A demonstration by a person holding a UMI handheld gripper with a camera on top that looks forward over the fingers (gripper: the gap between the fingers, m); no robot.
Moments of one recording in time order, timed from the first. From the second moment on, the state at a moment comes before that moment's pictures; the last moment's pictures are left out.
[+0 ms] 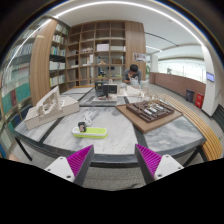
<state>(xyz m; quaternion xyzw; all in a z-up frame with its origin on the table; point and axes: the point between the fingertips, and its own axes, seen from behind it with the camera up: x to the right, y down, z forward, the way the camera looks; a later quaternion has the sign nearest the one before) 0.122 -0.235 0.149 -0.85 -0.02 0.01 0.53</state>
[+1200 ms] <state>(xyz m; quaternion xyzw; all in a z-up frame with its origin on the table) -0.053 0.016 0.033 -0.84 -0.07 -0.02 0.54</state>
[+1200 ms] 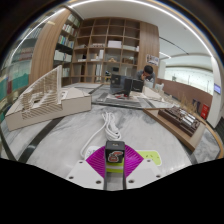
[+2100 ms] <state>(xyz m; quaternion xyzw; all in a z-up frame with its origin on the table) 0.126 -0.012 0.006 -0.89 0.01 -0.03 0.46</state>
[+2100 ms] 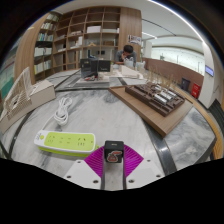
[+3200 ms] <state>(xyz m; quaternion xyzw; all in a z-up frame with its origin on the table) 0.094 -0.203 0.110 -0.85 -0.06 0.04 0.52</state>
